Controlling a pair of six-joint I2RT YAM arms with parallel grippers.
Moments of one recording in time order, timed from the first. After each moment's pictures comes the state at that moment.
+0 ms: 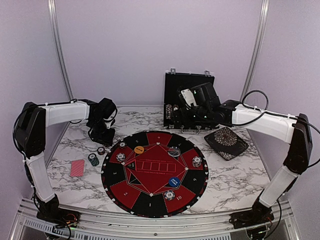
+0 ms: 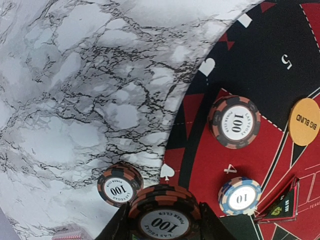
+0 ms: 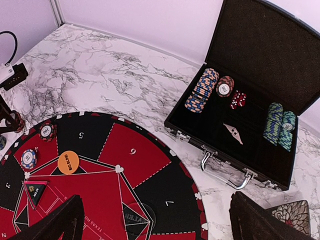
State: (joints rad) left arm -0.47 1.88 1.41 -0.87 -0.10 -0.25; right arm 0.70 1.64 1.35 -0.31 0.16 0.08
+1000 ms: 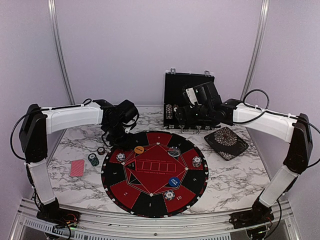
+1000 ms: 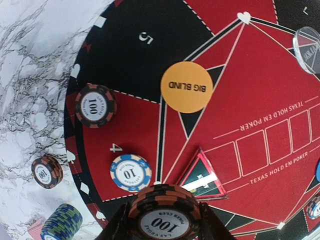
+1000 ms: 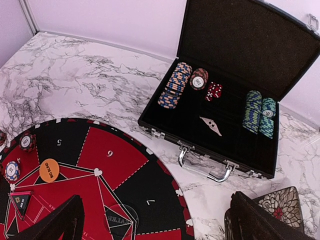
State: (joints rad) left arm -0.73 1.88 1.51 -0.94 -0.11 -0.31; right arm 0.68 1.64 1.36 -0.33 0.25 0.13
